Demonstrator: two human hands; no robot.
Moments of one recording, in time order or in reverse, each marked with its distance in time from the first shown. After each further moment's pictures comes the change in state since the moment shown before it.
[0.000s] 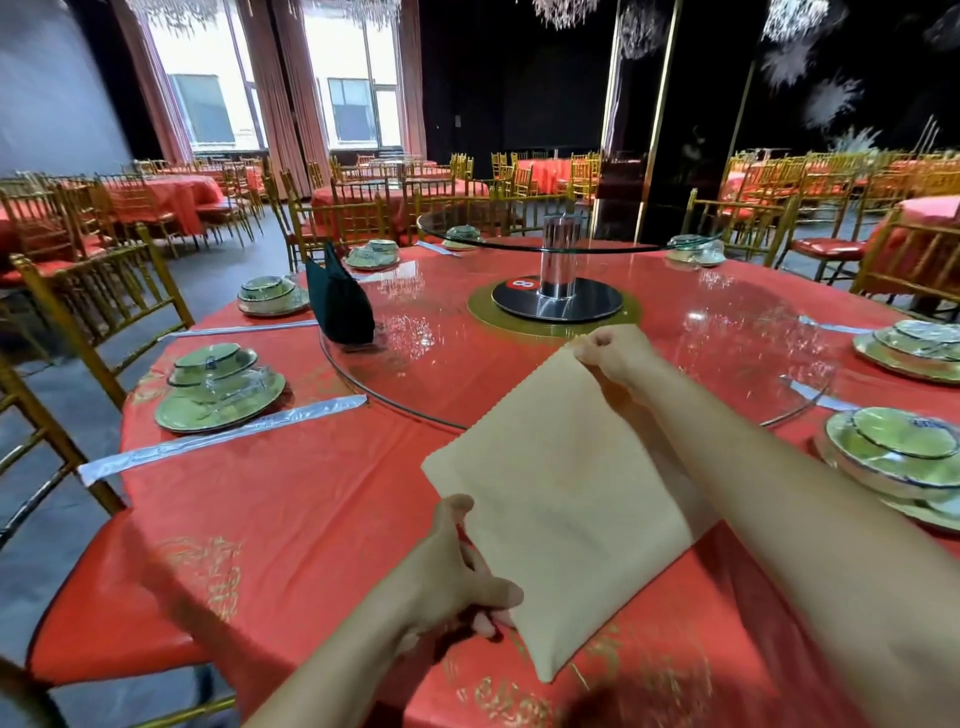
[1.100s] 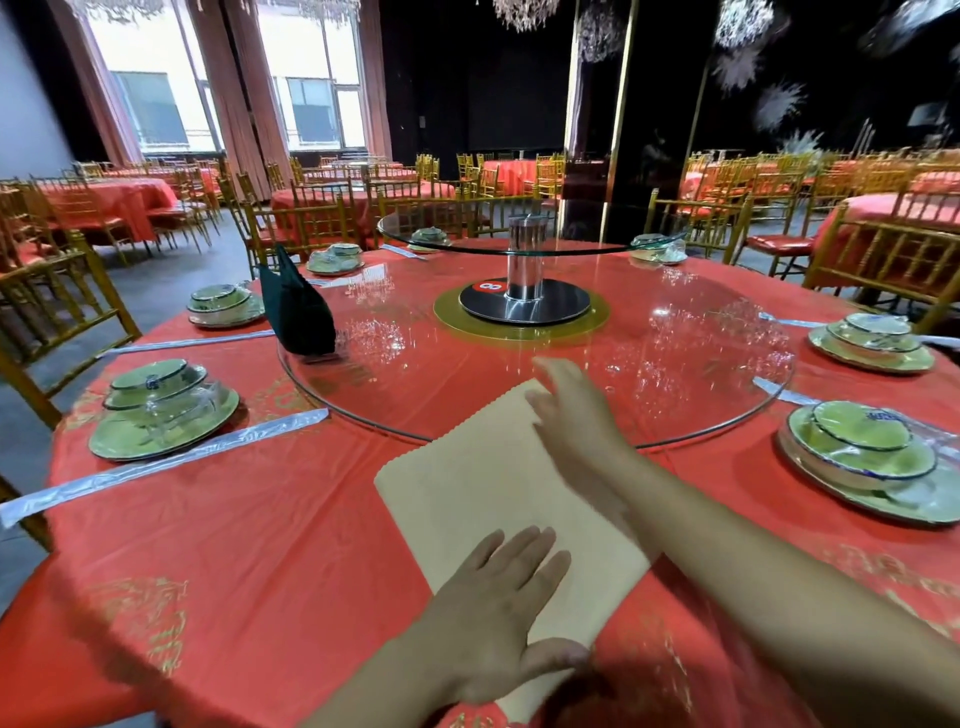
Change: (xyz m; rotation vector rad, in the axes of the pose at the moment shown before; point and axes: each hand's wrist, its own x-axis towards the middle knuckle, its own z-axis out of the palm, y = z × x) left_hand 0.050 -0.028 0.040 1.417 0.013 0.690; right_hand -0.039 0.032 0.033 -0.224 0.068 -0.252
